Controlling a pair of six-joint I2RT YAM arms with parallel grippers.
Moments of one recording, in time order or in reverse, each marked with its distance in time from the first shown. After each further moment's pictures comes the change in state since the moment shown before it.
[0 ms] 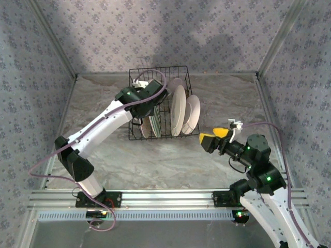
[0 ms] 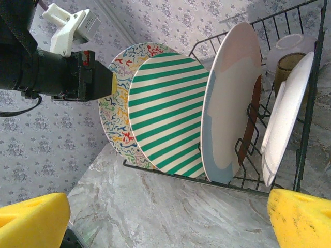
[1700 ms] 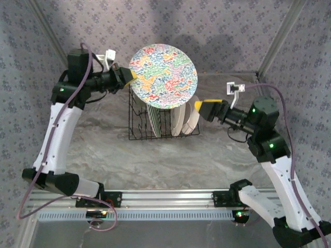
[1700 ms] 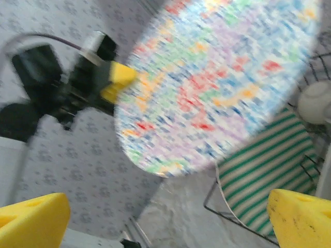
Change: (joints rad) left arm 0.568 -0.258 -0.032 0.521 1.350 -0.110; right arm -0.088 0.451 0.500 0.096 -0.288 0.204
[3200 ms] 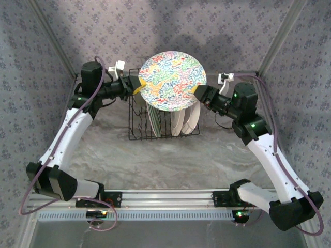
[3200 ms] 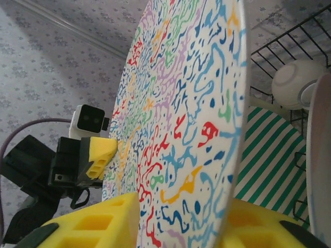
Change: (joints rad) left arm -0.023 -0.054 -0.367 0.444 0.131 -0.232; right arm 0.037 0.201 -0.008 0.119 0.185 0.234
